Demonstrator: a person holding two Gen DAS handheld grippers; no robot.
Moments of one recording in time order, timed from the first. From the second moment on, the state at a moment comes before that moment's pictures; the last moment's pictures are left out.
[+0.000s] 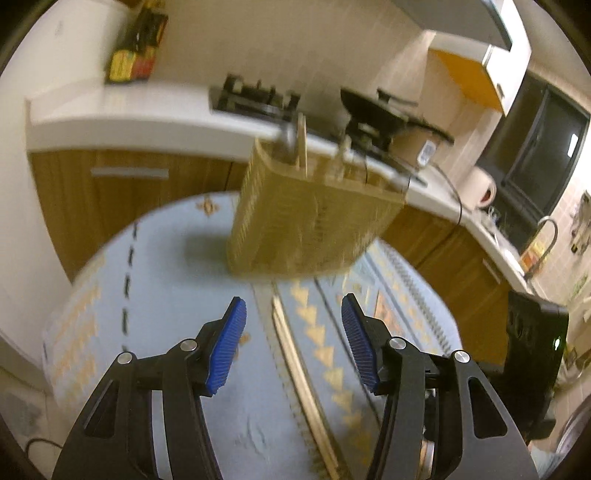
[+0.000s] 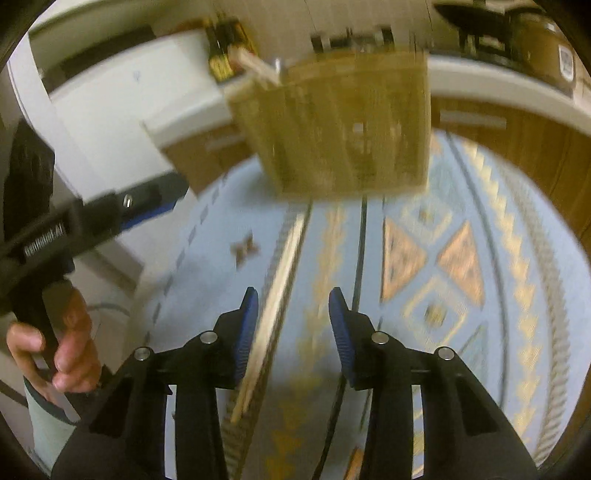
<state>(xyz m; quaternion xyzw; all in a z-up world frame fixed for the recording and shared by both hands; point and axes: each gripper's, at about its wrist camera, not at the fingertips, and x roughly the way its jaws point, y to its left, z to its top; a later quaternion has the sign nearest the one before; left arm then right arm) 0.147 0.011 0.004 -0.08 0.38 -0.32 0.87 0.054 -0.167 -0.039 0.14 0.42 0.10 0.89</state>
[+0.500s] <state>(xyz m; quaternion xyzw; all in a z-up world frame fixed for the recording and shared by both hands) 0.148 0.003 -0.052 -0.08 0.45 -0.32 0.83 0.031 -0.109 -0.084 0.08 0.43 0.08 0.89</state>
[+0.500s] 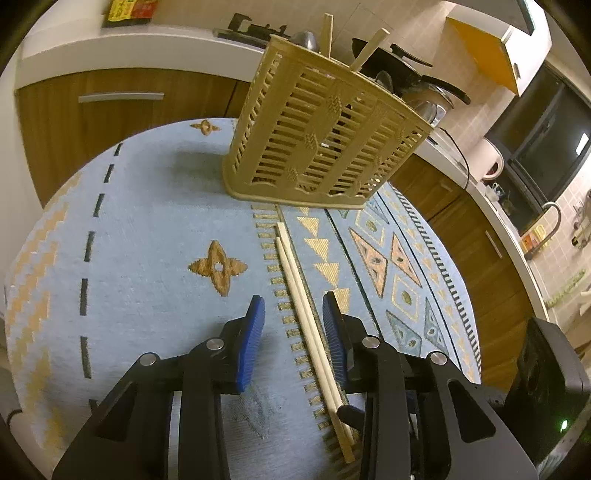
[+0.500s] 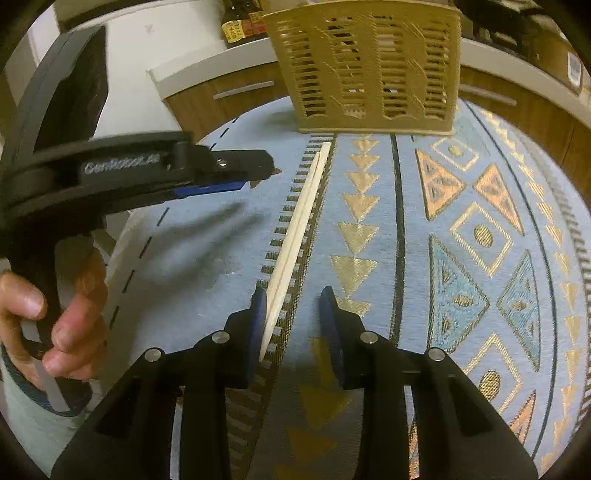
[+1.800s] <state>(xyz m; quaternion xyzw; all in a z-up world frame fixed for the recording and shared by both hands) 0.116 -0.050 -0.048 0.02 0.46 -0.28 0.84 -0.018 -0.217 -0.070 0.13 0.43 0.02 0.89</state>
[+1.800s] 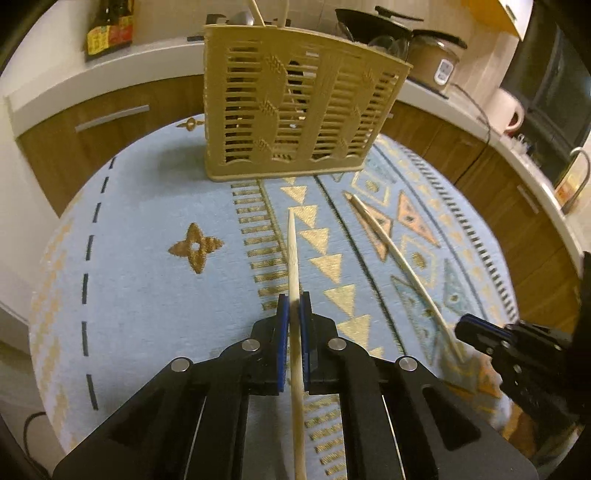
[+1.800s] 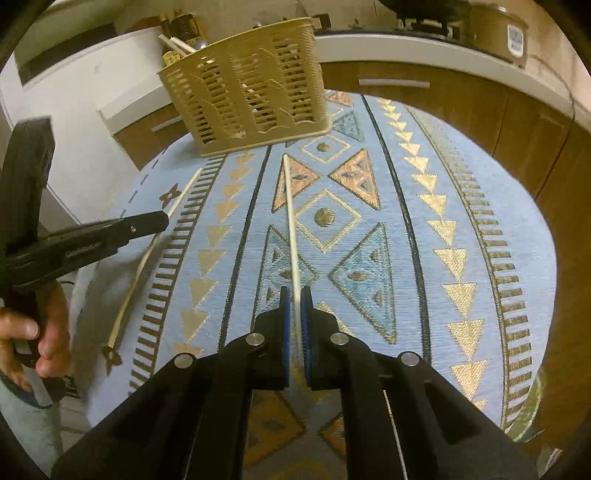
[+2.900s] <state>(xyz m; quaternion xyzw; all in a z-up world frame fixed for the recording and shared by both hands) 0.172 -0.092 -0.061 0.18 0.55 -0.27 0.77 0.138 -0.184 -0.066 -0.03 0.60 0.07 0.80</state>
